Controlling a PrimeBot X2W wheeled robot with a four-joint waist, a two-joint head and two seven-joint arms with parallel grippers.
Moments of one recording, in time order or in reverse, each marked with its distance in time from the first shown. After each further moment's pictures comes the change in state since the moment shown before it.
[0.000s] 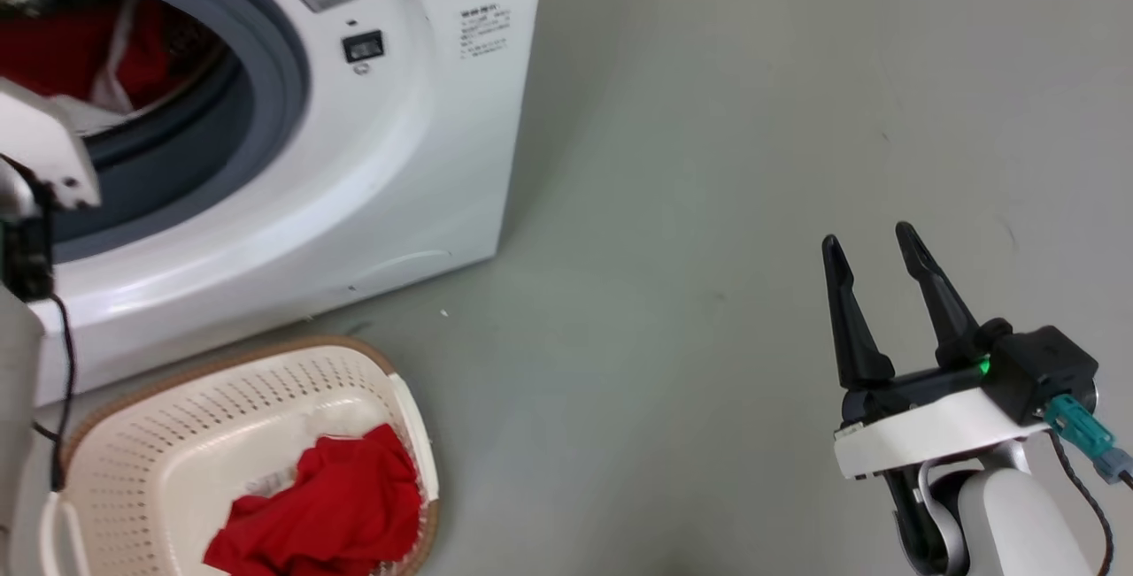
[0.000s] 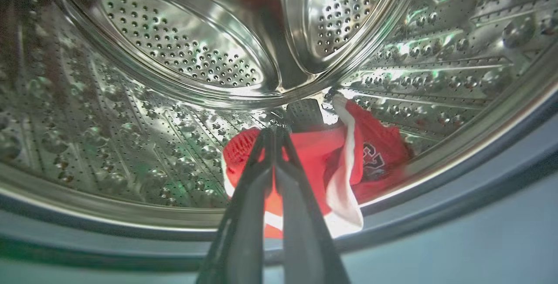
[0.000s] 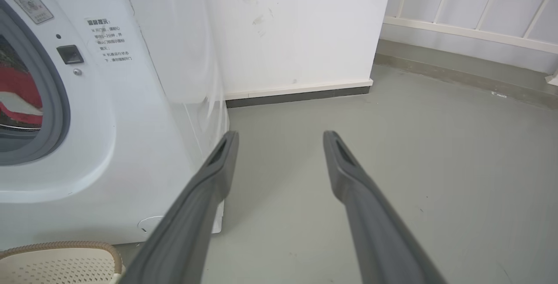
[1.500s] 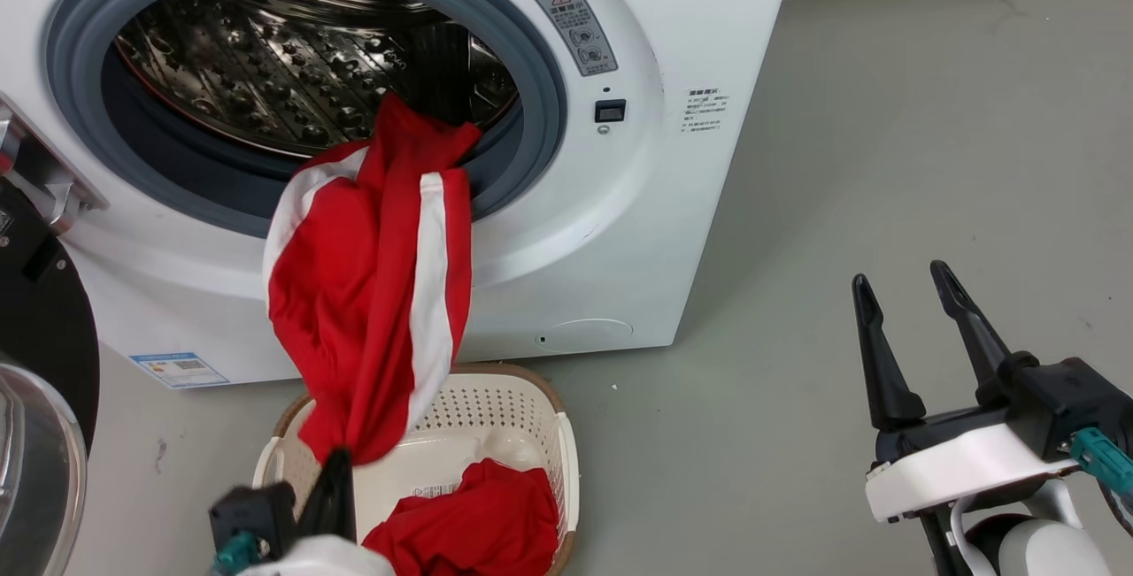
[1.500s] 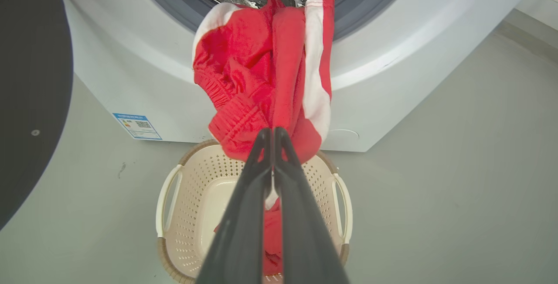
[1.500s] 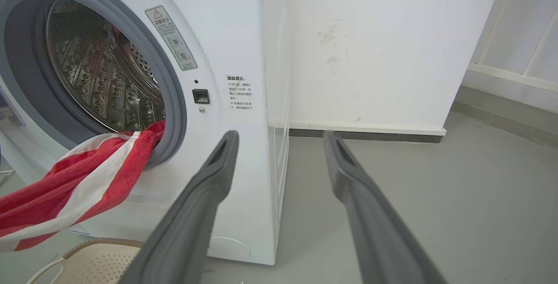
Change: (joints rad) left arm 0.982 -0.205 -0.110 -0.906 -0.135 0.297 0.010; right arm 0.136 0.000 -0.054 -0.198 -0.096 0.000 0.173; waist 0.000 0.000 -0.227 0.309
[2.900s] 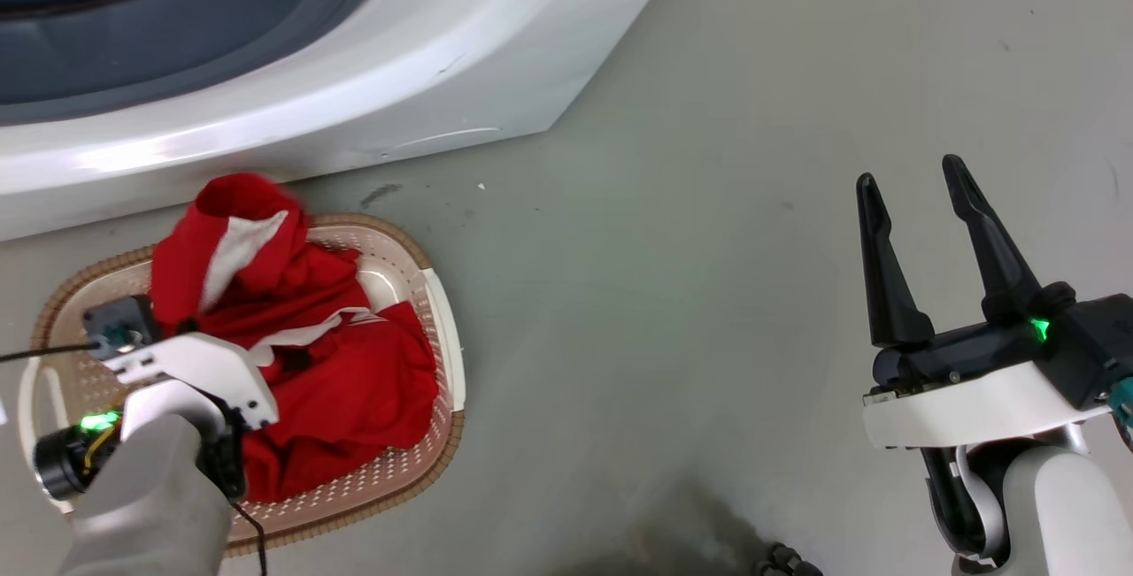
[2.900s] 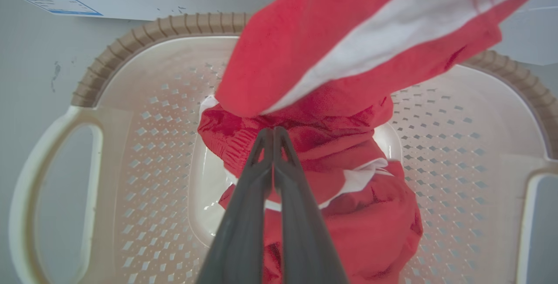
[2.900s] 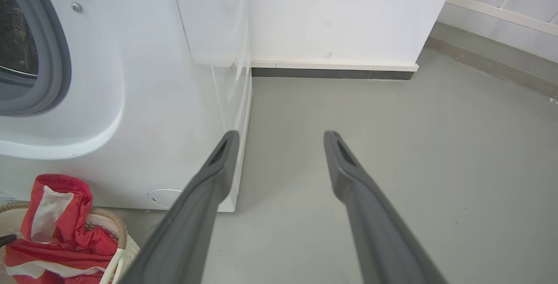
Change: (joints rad) left arm -0.741 -0.075 0.075 1.279 -0.142 -0.289 -0.214; right arm -0.139 0.000 0.027 -0.032 0.038 0.000 -0.063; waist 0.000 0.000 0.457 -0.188
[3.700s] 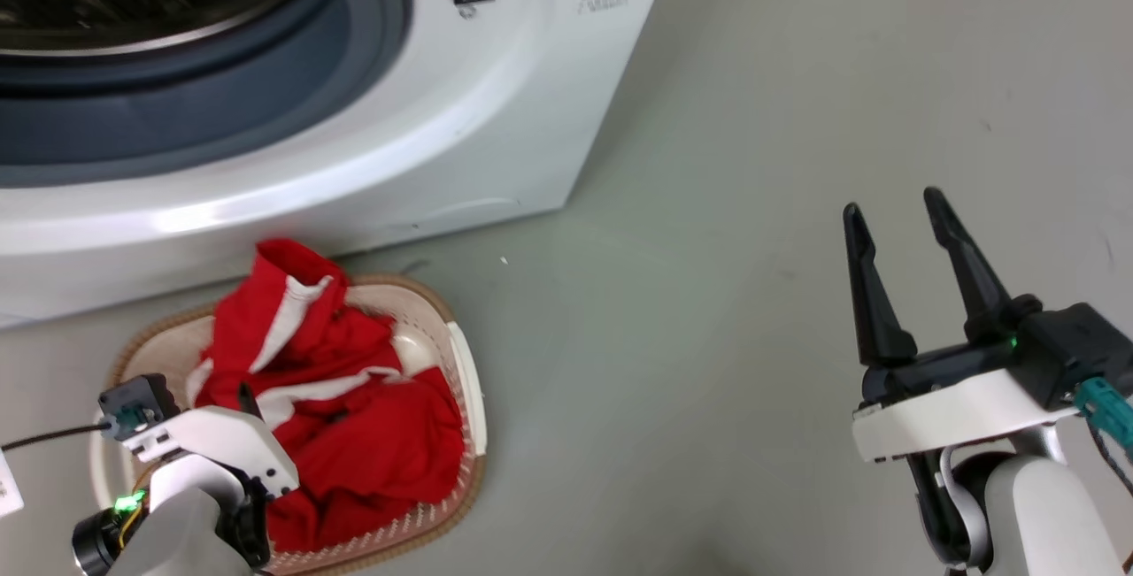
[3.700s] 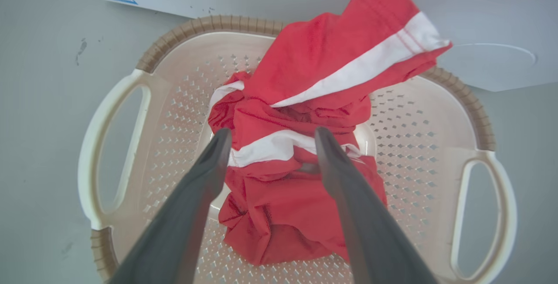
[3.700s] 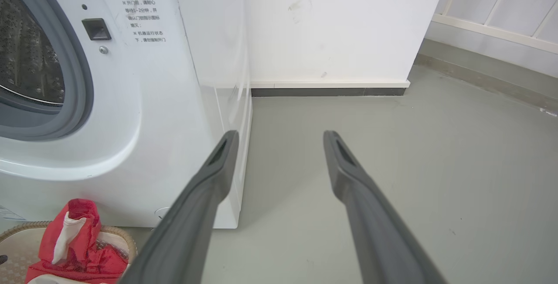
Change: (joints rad) left arm 0.077 -0.038 0.072 0.067 -0.063 -0.066 -0.026; right arm 0.001 0.000 -0.003 0.093 0.000 0.000 -0.019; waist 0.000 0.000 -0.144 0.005
